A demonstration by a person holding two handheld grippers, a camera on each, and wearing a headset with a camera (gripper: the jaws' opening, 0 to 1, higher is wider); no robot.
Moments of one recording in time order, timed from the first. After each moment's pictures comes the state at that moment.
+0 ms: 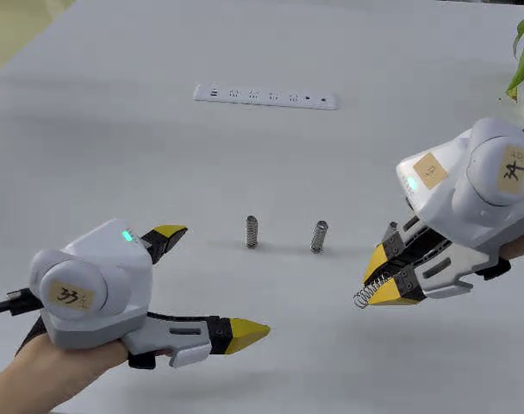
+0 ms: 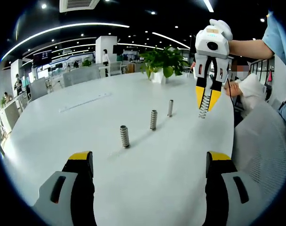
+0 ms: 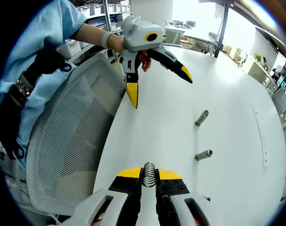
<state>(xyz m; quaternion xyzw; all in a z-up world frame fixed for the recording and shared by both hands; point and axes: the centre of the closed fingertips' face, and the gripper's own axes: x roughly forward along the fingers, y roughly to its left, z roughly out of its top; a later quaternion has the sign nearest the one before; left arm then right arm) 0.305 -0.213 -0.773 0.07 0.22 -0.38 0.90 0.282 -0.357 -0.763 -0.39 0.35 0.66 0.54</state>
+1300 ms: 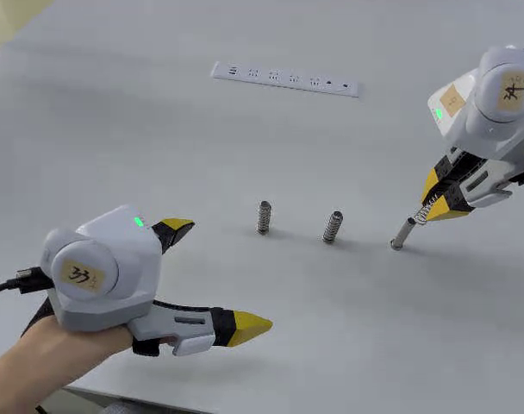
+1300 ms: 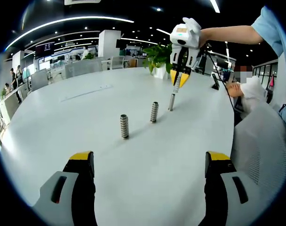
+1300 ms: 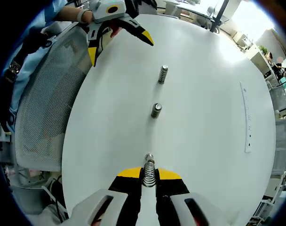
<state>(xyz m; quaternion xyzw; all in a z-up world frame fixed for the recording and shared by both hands) 0.300 -0.209 -0.790 0.05 0.25 -0.37 0.89 0.388 -0.409 -0.770 -0.50 0.39 0.59 0.50</state>
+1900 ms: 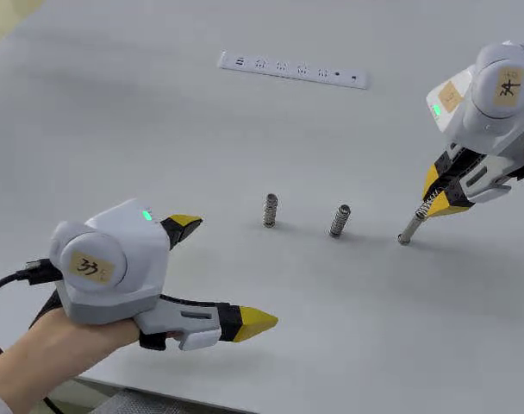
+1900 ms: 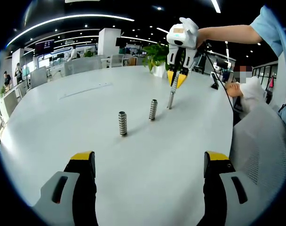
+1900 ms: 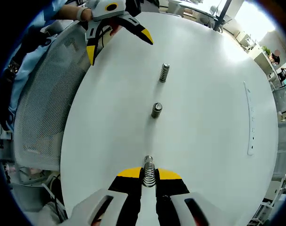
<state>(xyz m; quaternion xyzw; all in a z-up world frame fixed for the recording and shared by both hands) 0.296 -0.211 -0.795 0.04 0.25 -0.37 0.89 0.387 -0.407 -0.779 -0.51 0.40 0.59 0.48</state>
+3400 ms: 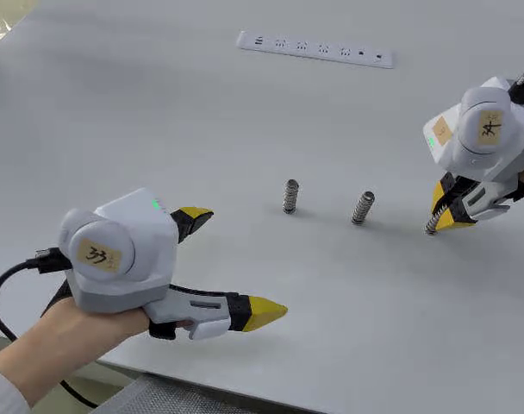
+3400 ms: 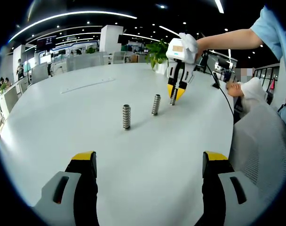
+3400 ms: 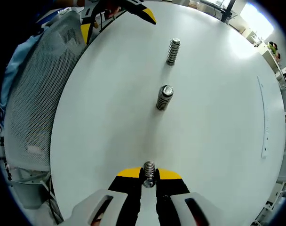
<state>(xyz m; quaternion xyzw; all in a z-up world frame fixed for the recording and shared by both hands) 0.294 -0.202 -0.799 0.04 0.27 -0.37 0.89 0.382 -0.405 -0.831 -0.52 0.42 0.59 0.46</state>
